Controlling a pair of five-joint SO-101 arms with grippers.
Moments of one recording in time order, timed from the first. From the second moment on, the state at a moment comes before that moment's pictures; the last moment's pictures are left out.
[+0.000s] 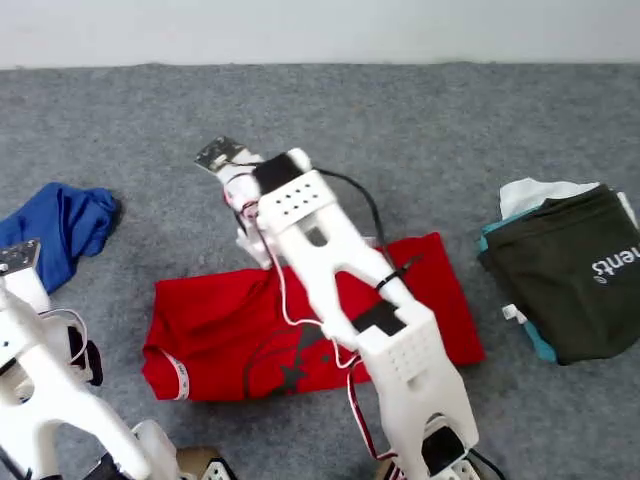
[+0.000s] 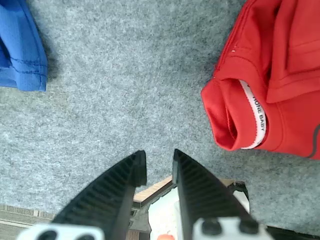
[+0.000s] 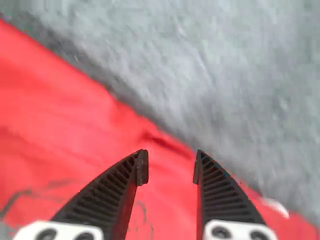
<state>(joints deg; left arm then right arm) -48.4 -29.1 38.1 98.9 -20.7 -38.2 39.3 -39.6 90.0 12.4</state>
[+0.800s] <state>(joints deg) -48.4 -29.1 38.1 98.9 -20.7 -43.7 48.7 -39.7 91.2 12.2</state>
